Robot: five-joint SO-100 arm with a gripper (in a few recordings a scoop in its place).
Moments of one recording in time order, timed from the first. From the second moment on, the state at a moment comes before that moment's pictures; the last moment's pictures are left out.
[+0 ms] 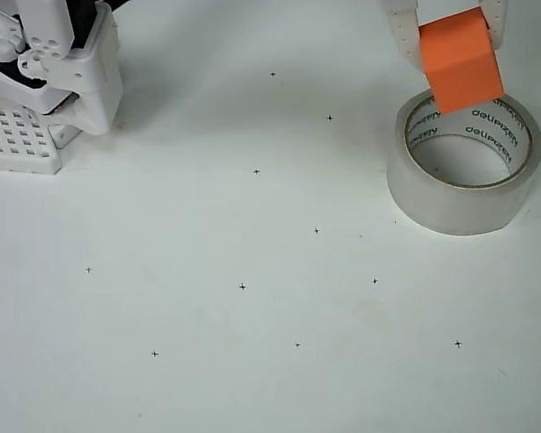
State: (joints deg) arm -27.3 90.5 69.6 75.6 -11.2
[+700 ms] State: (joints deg) arm -29.8 81.6 61.6 75.6 -11.9
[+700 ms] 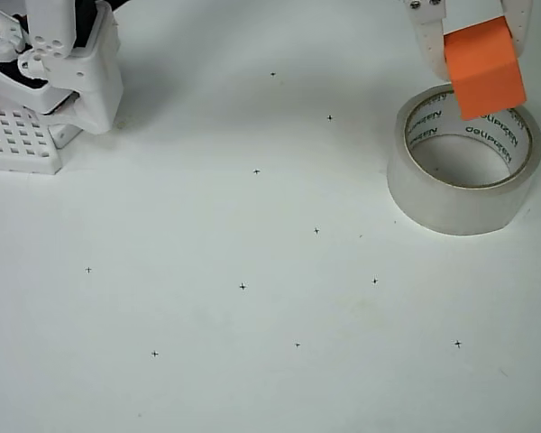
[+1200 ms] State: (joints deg) arm -30.1 77.0 58.4 79.4 -11.2
